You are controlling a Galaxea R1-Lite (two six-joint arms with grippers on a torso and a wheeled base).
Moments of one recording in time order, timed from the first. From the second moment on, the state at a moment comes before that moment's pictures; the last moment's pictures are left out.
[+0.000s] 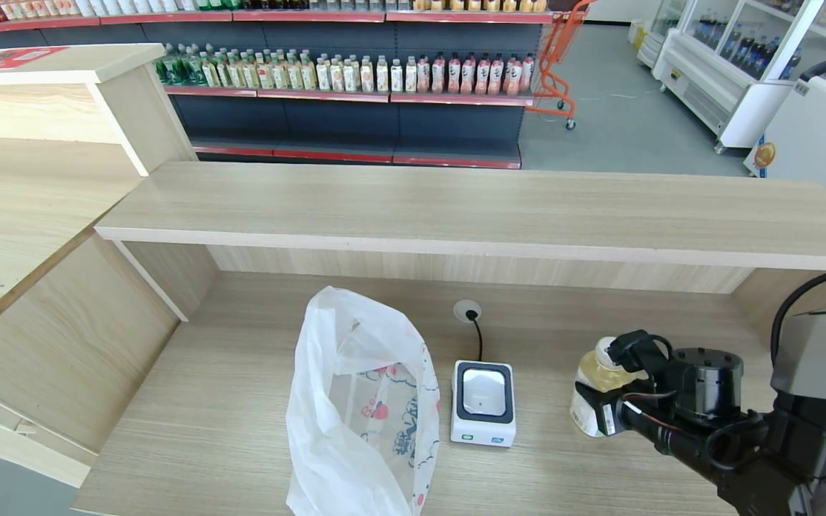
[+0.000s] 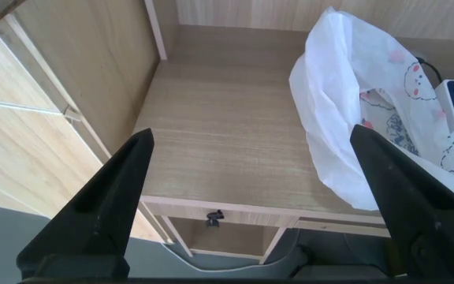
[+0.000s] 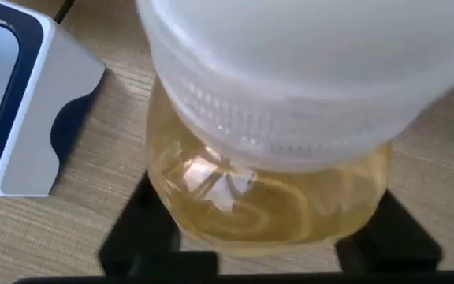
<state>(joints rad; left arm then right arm) 0.00 0.00 0.00 0.00 0.01 0.00 0.24 2.16 -0.31 -1.42 -0.05 -0.16</state>
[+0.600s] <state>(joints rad) 0.00 0.00 0.00 0.00 0.01 0.00 0.21 2.20 -0.32 -1.49 0.02 -0.16</state>
